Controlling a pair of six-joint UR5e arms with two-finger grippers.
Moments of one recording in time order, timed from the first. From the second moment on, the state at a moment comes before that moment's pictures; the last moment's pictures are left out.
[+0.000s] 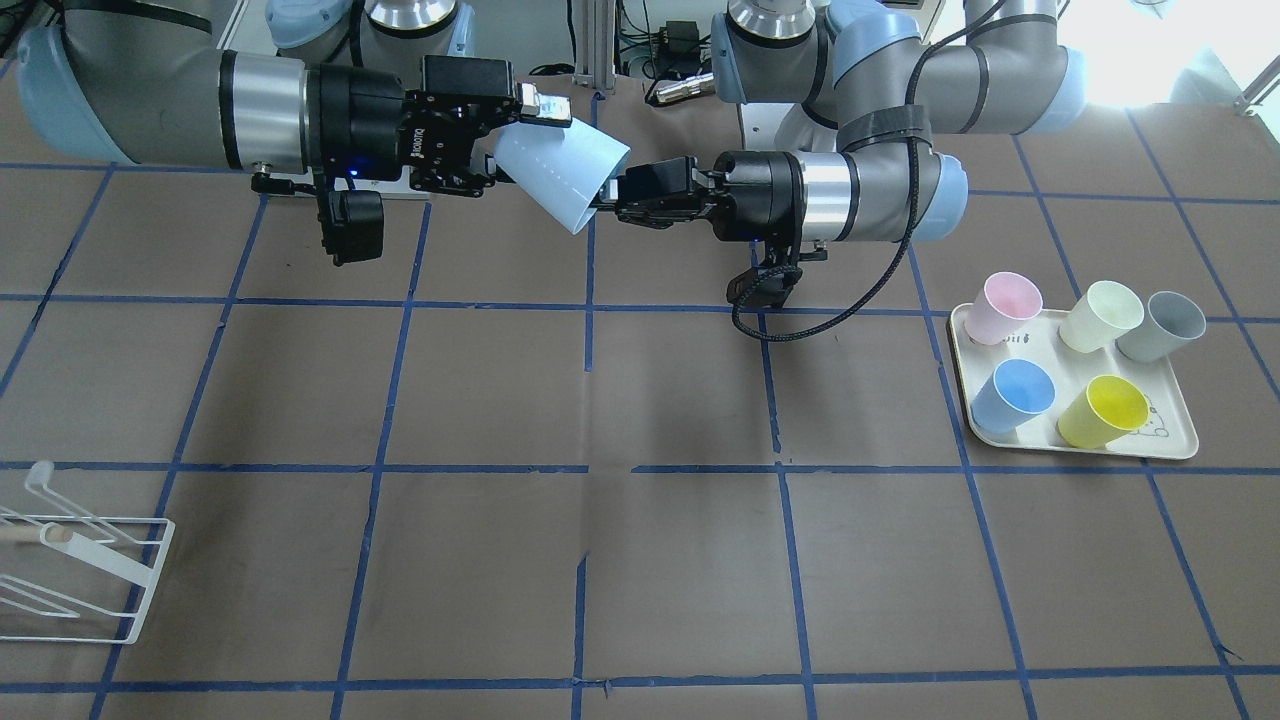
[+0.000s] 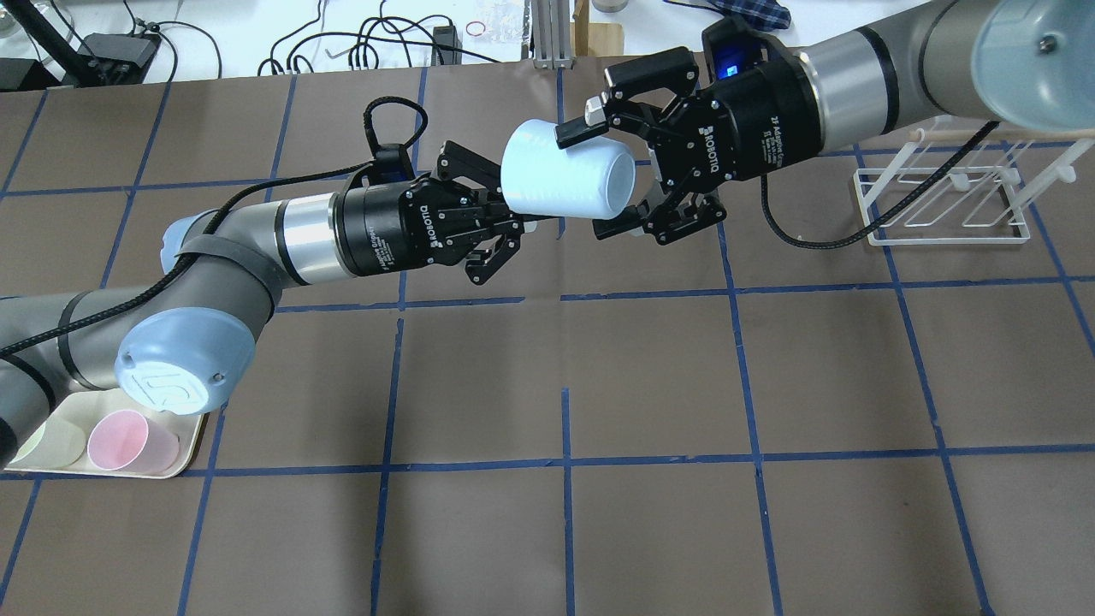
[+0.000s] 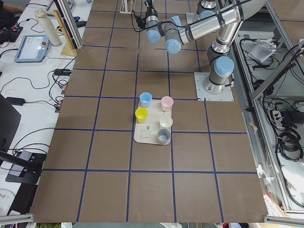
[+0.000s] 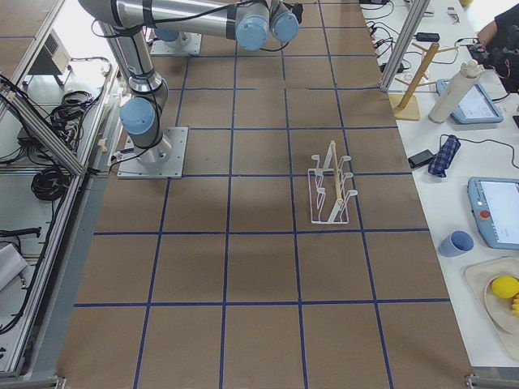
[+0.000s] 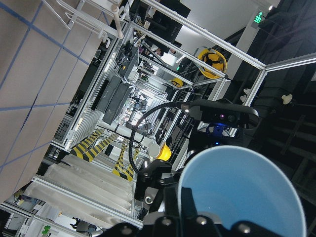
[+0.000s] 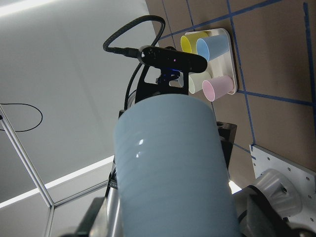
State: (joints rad) left arm -1.51 -1.58 -2.10 -1.44 -0.07 -0.08; right arm 1.49 -1.52 1.62 -0.91 -0.36 -0.46
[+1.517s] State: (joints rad) left arm -1.23 -1.54 -2.08 -1.45 0.47 -0.08; right arm 1.36 -1.46 1.58 -1.20 -0.85 -0.15
